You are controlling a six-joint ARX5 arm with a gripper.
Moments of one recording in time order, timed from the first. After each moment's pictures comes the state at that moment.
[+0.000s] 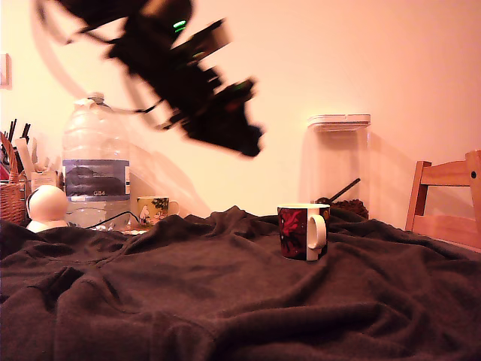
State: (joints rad) arm -0.59 1.84 1.40 -0.14 0.28 0.14
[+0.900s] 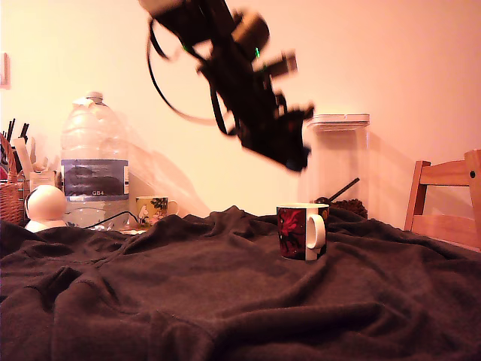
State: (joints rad) arm -0.64 2.29 2.08 -0.58 0.21 0.21
